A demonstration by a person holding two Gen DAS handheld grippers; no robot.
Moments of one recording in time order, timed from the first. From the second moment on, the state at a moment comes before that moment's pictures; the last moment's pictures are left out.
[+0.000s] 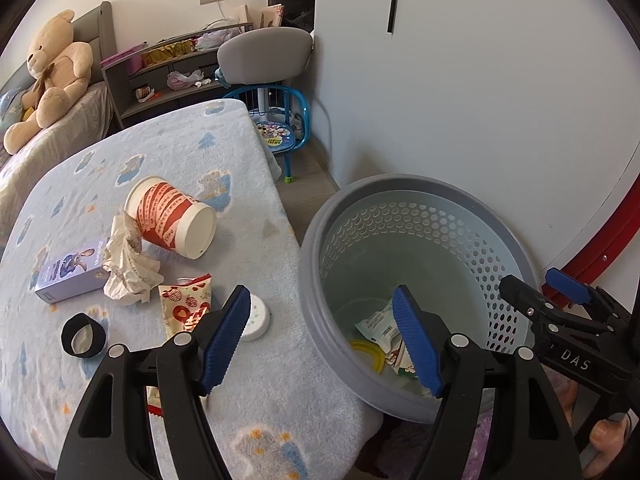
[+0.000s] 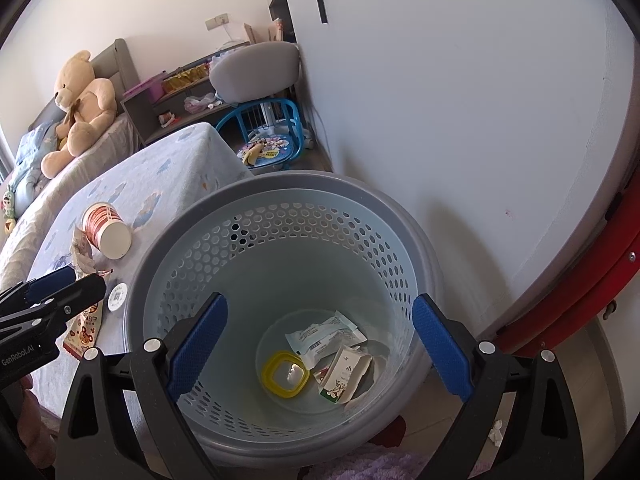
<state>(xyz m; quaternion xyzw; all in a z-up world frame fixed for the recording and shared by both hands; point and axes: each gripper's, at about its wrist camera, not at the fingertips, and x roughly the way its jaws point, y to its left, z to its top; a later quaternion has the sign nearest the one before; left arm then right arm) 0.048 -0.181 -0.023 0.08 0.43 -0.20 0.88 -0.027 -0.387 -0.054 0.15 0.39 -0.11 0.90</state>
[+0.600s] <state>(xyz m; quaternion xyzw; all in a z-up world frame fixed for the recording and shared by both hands) 0.064 -0.069 -0.021 0.04 0.42 -0.10 0.90 -0.044 -0.334 -0.042 0.16 0.37 -0.08 0.91</state>
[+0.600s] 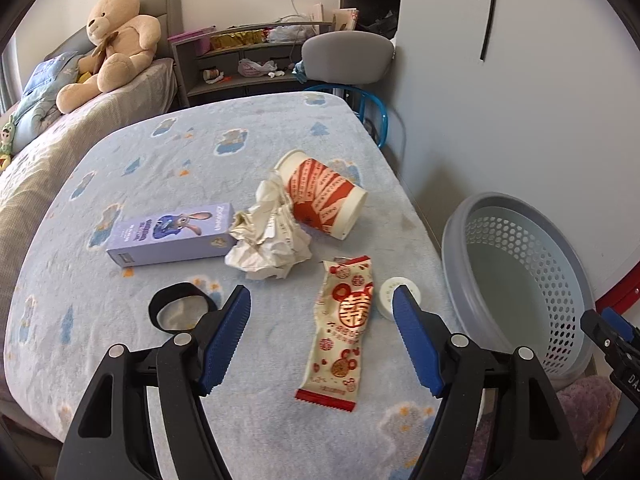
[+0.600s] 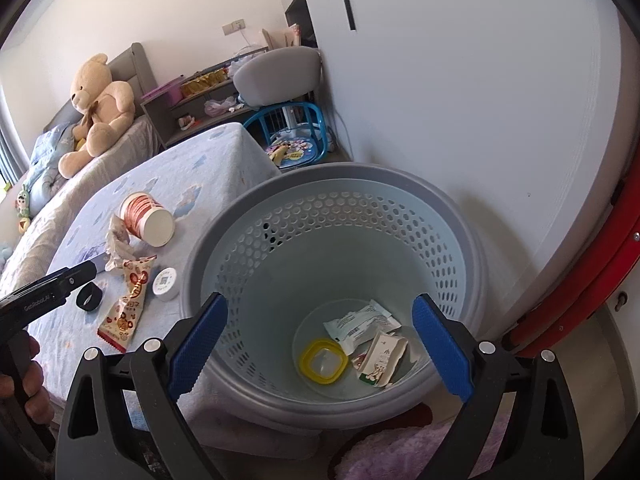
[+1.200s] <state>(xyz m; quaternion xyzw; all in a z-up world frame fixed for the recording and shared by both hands) 0.068 0.036 -0.040 0.02 0.41 -0.03 0.91 0.008 -0.202 -0.034 0.12 0.40 0.04 0.91</state>
